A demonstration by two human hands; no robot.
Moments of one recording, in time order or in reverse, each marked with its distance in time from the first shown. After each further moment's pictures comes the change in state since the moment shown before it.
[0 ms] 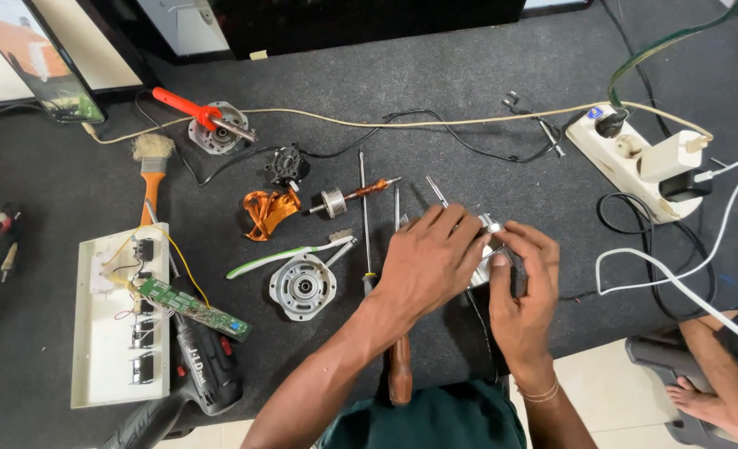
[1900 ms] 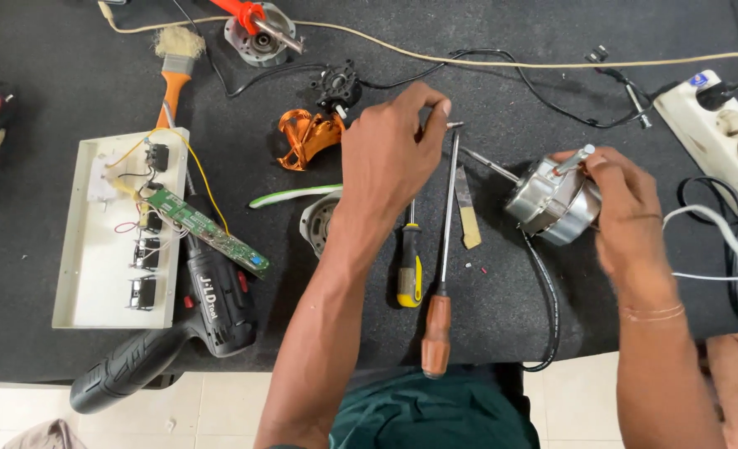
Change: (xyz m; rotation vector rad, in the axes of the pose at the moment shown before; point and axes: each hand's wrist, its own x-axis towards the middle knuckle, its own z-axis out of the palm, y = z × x) left_hand -0.010 -0.088 -0.056 -0.109 0.032 -0.449; right_hand 0.059 0.029 0.009 0.188 -0.320 0.506
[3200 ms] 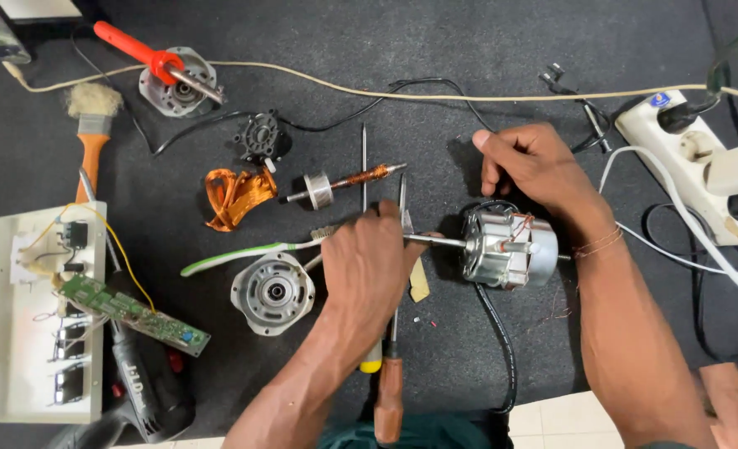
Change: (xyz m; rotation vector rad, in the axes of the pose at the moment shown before) left_hand -0.019 0.036 0.056 0.558 -0.538 -0.321; right_hand 0.127 0.016 -0.002 -0.113 -0.406 -0.106
